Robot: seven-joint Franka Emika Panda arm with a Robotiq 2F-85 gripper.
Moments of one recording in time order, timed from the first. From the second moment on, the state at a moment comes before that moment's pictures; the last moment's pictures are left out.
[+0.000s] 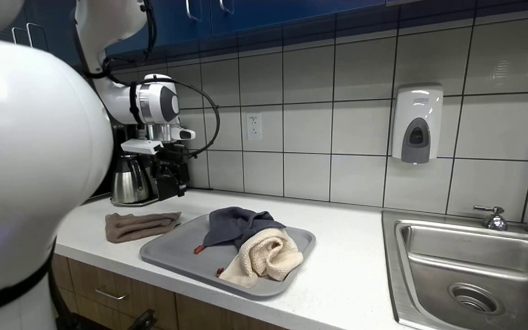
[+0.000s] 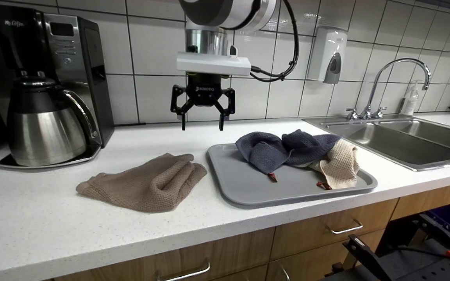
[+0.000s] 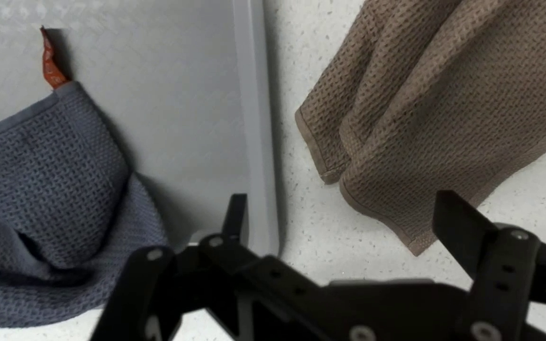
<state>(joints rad) 0.37 0.30 0.15 -2.10 -0.07 2.43 0.63</state>
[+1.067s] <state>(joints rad) 0.50 0.56 0.15 -1.85 -0.06 2.32 0.87</state>
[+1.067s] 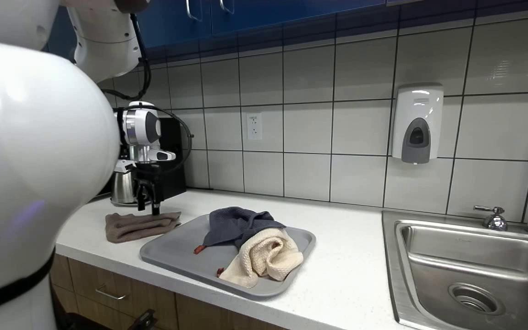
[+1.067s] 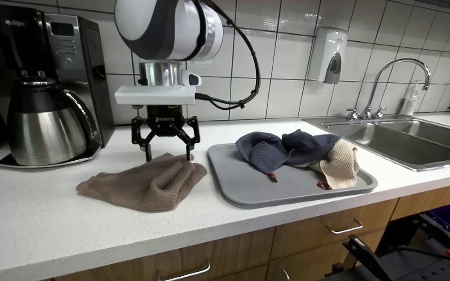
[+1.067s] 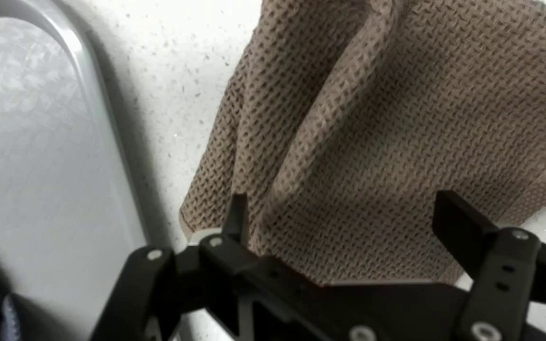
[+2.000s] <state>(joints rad) 0.54 0.61 0.15 -1.81 -0.06 2.22 0.87</state>
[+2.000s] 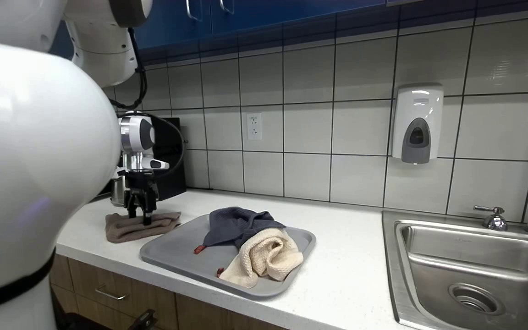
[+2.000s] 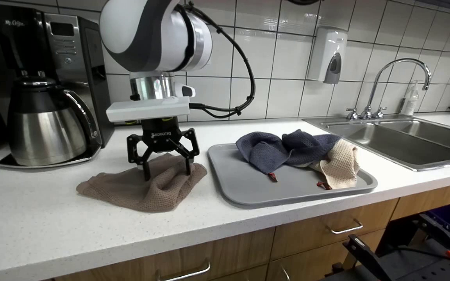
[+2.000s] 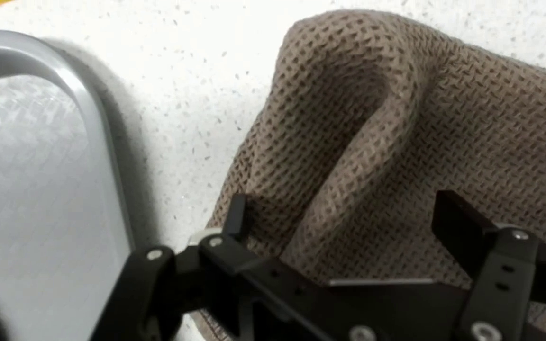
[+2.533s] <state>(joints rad) 0.54 0.64 0.15 -1.81 -0.05 2.22 0.88</state>
